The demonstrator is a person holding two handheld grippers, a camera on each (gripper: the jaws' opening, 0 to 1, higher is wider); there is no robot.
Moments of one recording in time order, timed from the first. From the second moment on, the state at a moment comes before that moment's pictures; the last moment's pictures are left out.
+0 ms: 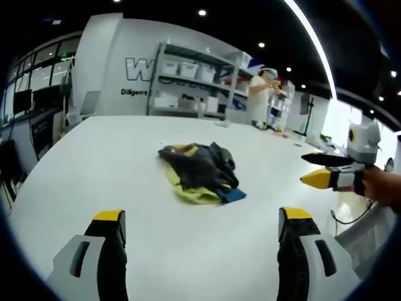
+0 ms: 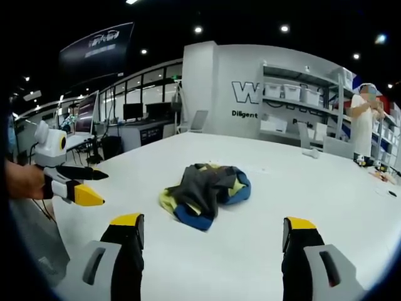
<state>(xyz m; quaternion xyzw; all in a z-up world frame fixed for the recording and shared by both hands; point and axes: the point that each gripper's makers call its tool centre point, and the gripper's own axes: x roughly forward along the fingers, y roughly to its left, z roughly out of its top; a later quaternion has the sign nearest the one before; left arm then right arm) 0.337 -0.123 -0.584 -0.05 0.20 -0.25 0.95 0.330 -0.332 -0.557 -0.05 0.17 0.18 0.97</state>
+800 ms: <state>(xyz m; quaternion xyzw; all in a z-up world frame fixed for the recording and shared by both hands) 0.382 -0.151 -0.574 -0.04 0.20 -0.26 0.94 0.369 -0.334 -0.563 -0.05 0.18 0.19 0.96</state>
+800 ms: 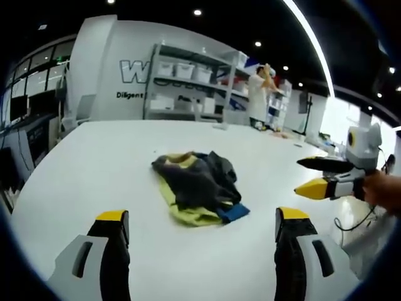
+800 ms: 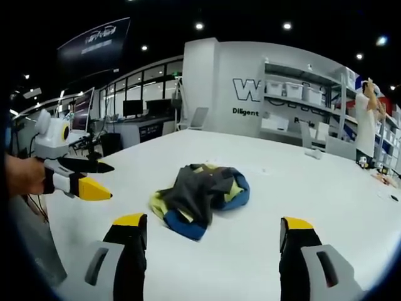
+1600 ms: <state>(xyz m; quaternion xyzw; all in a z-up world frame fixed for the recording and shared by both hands) 0.440 -0.207 -0.577 -0.02 0.20 -0.30 0.93 0.402 -0.336 -0.580 -0.04 0.19 0.18 0.96</state>
